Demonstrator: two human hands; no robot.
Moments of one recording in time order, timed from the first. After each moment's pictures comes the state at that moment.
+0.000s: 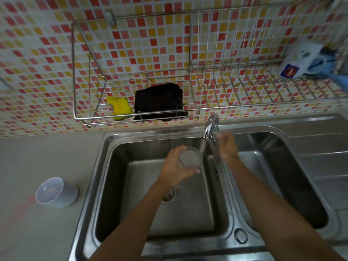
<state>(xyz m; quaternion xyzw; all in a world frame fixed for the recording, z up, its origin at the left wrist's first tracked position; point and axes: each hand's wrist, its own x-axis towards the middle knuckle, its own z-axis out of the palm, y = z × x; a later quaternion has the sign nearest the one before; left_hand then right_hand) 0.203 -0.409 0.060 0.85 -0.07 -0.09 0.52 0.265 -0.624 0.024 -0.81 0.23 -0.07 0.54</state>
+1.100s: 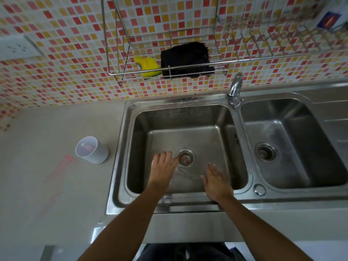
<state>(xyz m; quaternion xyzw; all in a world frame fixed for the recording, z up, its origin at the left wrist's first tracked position) 0.095 -0.292 0.004 0.96 -0.20 -0.09 -0.16 0.053 -0.497 -0.067 -0.97 0.01 0.18 0.17</state>
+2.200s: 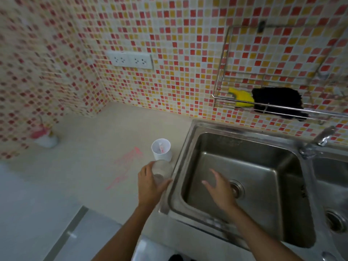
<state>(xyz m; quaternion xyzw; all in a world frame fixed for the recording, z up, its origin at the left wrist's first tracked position) 0.019 -0.086 0.042 0.90 0.21 0.14 0.35 0.098 -0.325 0.008 -0.91 -0.08 0.11 0.39</state>
